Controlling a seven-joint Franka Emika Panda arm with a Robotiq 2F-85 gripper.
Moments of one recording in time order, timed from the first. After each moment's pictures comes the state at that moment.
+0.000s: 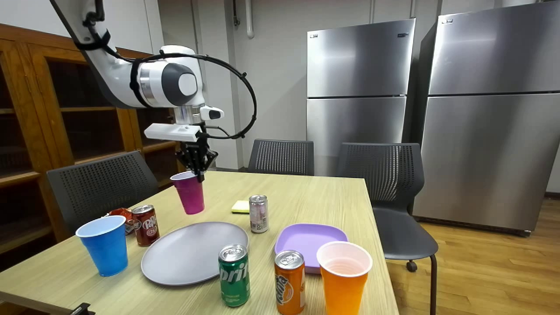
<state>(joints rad) 0.10 0.25 0.02 -2.24 0.01 2.63 0.06</state>
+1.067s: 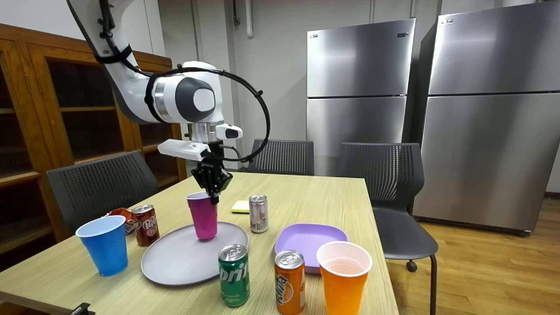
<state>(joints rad) 0.05 0.27 -0.04 -2.33 0.04 2.63 0.18</state>
